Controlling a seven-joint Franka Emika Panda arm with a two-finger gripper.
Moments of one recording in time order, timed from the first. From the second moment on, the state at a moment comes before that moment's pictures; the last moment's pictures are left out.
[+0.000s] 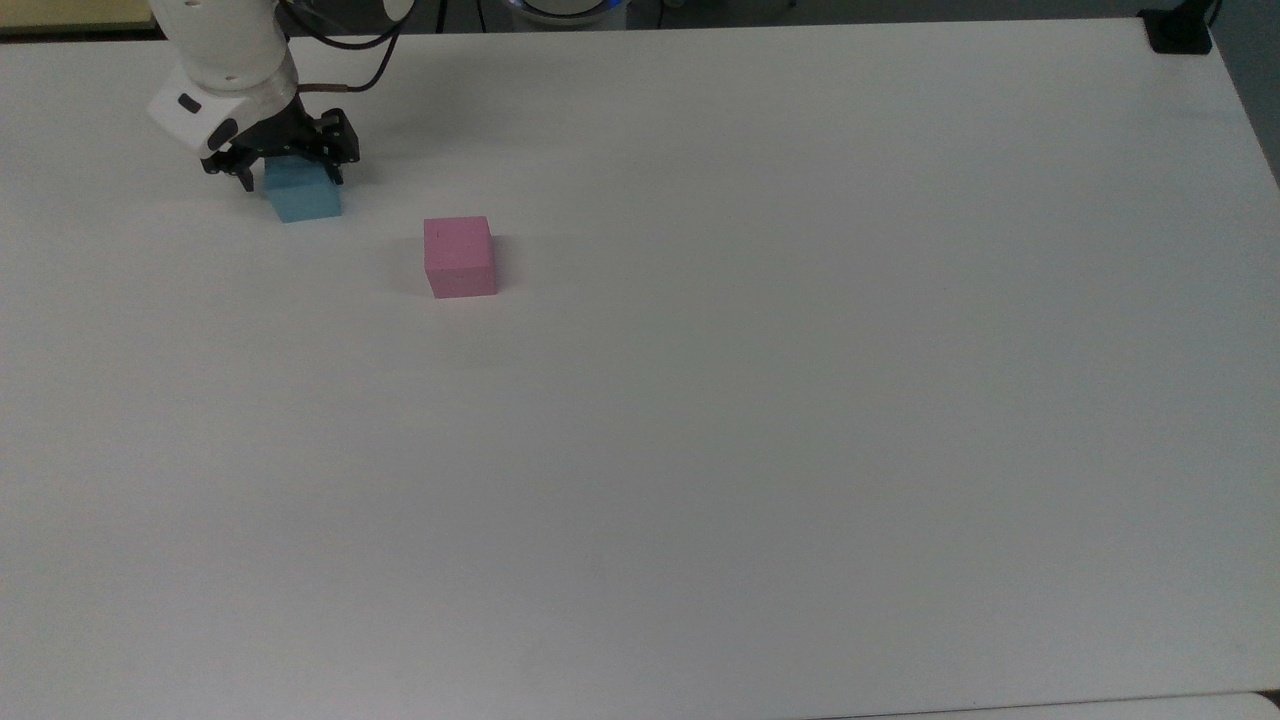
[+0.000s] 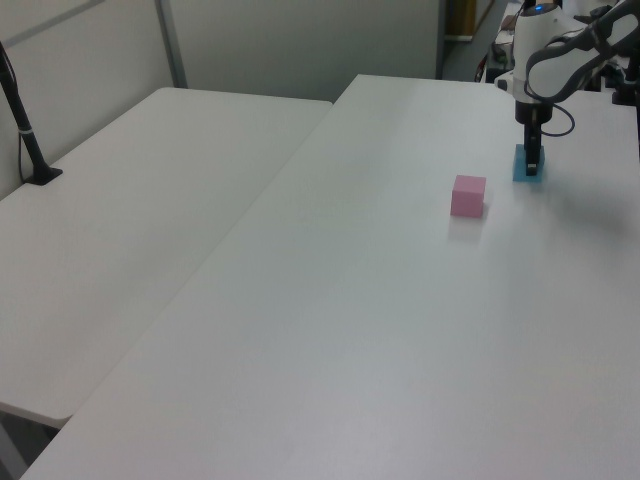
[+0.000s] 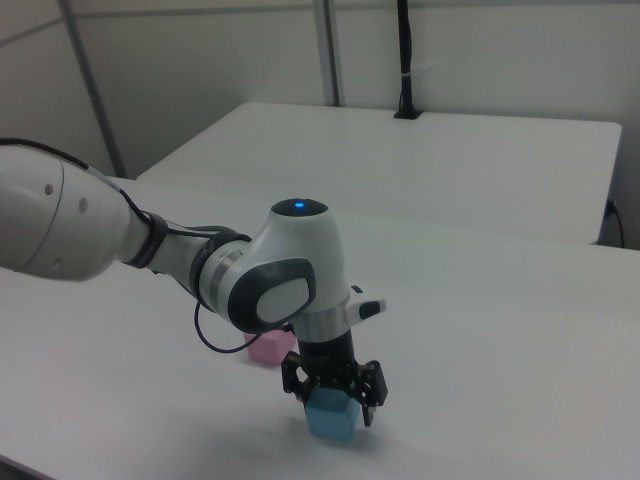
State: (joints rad) arm -0.29 0.16 -0.17 -2.19 -0.14 2.32 -0.55
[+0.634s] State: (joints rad) arm -0.29 0.07 -0.16 -2.15 -0.13 2.23 -0.45
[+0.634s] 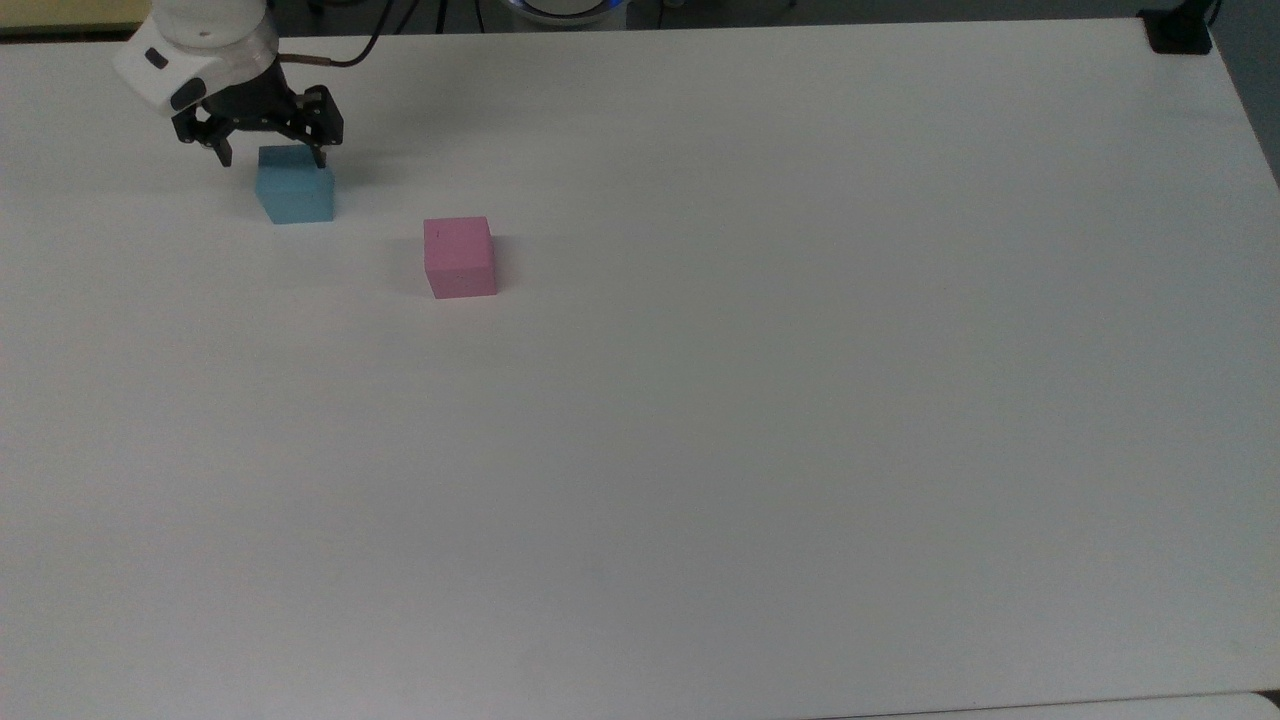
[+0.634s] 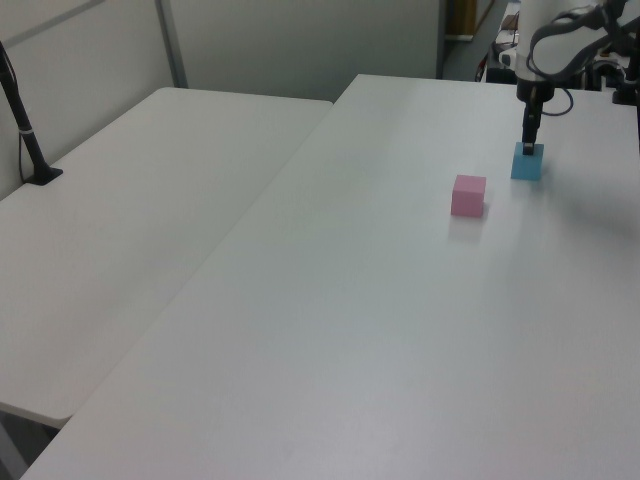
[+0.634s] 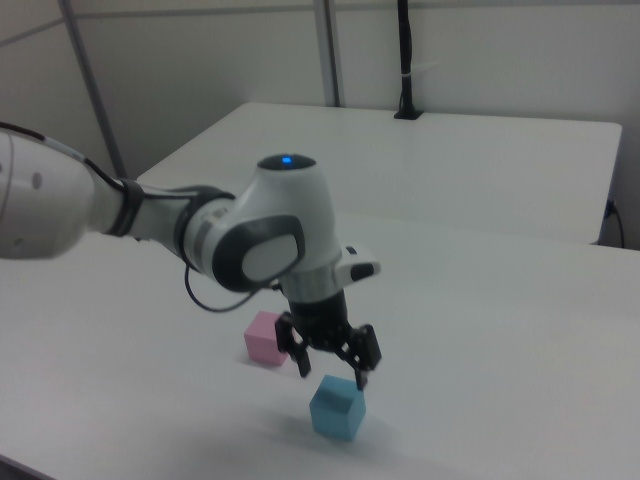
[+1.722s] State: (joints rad) arm 0.00 -0.05 -0.12 -1.59 -0.05 1.55 0.14
